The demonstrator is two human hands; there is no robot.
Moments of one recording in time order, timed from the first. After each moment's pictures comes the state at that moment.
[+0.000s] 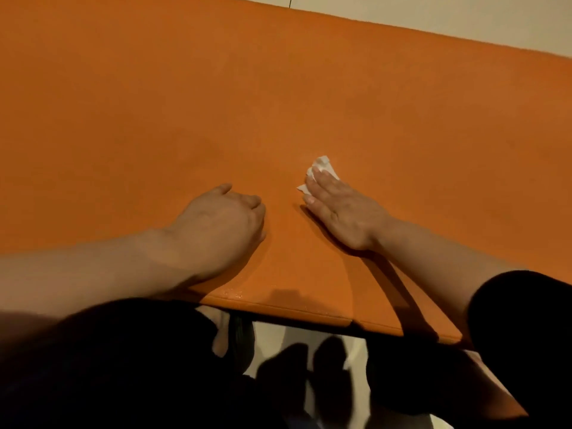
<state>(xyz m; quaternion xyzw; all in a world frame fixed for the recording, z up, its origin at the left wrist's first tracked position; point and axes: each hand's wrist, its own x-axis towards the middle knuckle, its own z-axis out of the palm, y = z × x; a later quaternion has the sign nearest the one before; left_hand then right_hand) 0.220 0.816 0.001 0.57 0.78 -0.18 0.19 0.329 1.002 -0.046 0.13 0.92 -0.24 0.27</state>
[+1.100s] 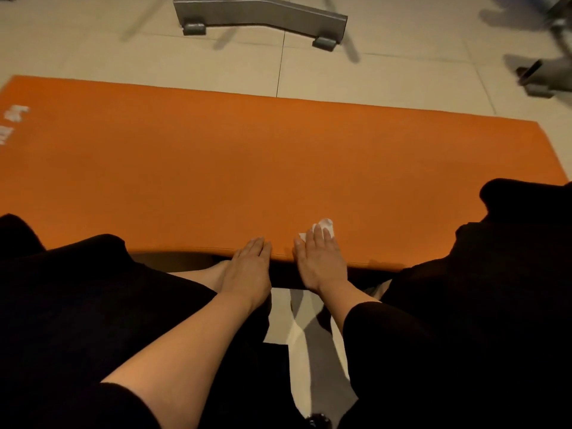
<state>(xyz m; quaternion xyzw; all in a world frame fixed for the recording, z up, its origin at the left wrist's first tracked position) 0.337 0.726 0.035 0.40 0.88 0.02 0.25 0.421 0.858 0.010 0.34 0.90 -0.20 0.21</state>
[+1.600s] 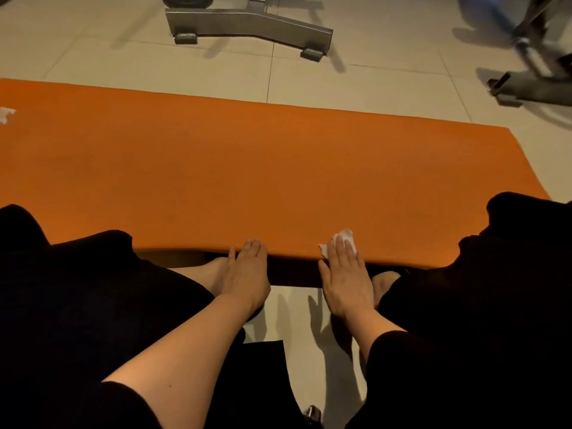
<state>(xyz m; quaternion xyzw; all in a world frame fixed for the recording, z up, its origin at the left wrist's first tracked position) 0.352 0.722 0.037 0.39 0.89 -0.01 0.24 0.497 0.855 0.008 0.36 0.92 -0.11 0.12</state>
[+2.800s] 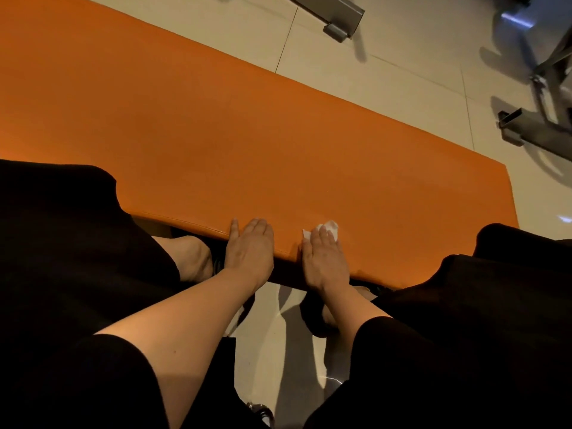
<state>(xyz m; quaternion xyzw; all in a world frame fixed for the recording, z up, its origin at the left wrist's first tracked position) 0.368 0.788 0.022 0.38 0.90 0.04 0.22 0.463 0.912 0.008 0.36 0.89 -0.18 0.21</state>
